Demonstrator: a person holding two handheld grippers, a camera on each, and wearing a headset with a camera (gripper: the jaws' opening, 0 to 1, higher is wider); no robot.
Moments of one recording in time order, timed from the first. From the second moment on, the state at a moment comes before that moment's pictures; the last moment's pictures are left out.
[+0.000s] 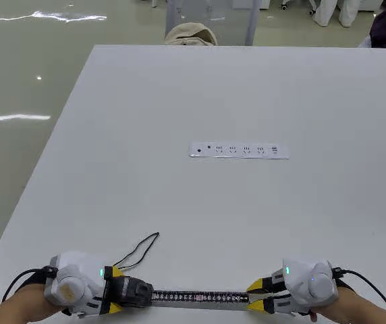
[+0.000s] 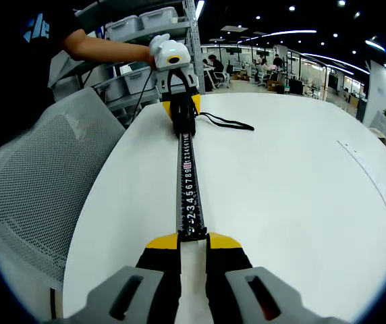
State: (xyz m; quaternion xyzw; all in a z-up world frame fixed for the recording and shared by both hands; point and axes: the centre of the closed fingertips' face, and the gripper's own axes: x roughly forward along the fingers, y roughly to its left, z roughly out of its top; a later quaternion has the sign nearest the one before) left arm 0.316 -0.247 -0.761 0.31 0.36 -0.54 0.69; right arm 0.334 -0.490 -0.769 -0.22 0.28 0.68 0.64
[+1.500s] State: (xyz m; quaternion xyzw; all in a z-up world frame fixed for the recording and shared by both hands) left arm 0.315 -0.247 -0.761 0.31 0.37 -0.55 0.69; right arm 0.338 -0.519 -0.768 -0.22 0.29 0.67 0.64
